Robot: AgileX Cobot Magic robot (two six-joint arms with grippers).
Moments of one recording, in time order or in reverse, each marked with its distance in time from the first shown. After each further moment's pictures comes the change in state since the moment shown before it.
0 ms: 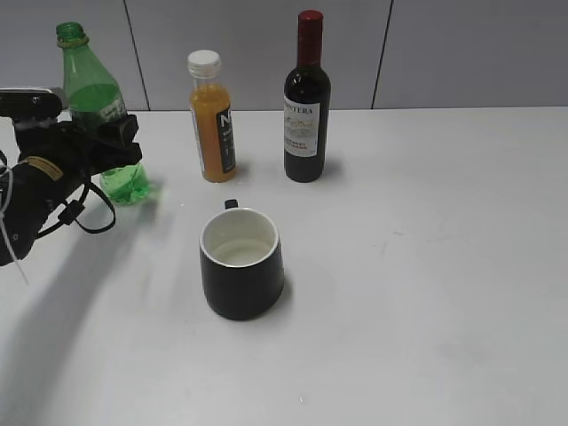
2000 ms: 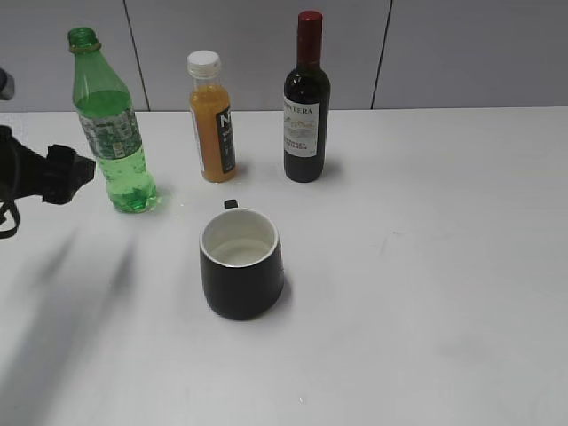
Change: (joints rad) left arm 0.001 -0.580 0.204 0.022 0.862 0.061; right arm 0.000 0.000 0.000 0.000 0.000 0.000
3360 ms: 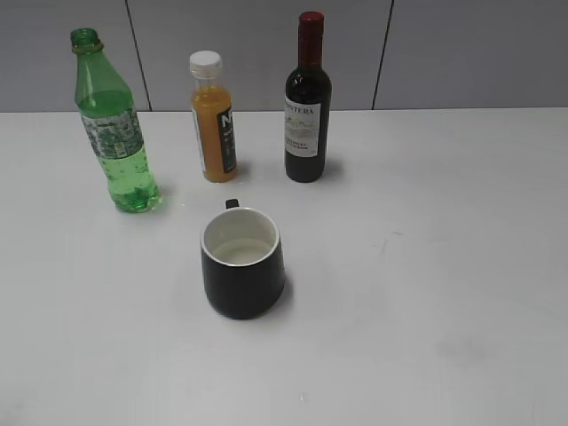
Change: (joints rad) left arm 0.011 -1.039 -0.094 0.079 1.284 -0.077; right arm 0.000 0.000 0.000 0.000 0.000 0.000
